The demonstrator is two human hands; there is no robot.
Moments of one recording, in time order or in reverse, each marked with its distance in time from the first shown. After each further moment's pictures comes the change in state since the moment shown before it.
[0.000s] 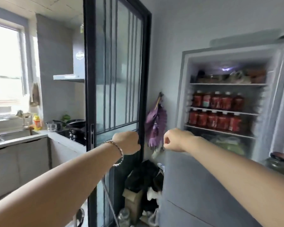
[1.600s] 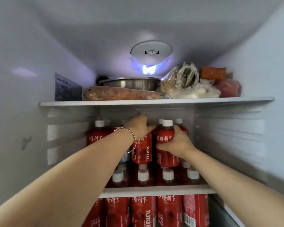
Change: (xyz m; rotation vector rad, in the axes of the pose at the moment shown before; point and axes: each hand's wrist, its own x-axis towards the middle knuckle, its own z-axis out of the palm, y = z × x) left_hand 0.752 0.452 0.011 -0.508 0.248 0.644; right_hand 0.407 0.648 -0.018 0.596 0.750 0.657
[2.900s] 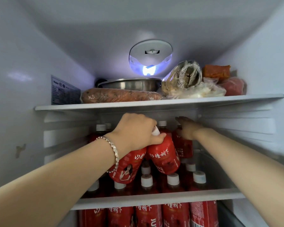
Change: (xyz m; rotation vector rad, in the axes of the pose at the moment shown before) left_hand -0.046 0.012 -0.028 0.535 0.304 0.444; right_hand 0.075 0.012 -0.039 -0.706 -0.100 -0.086
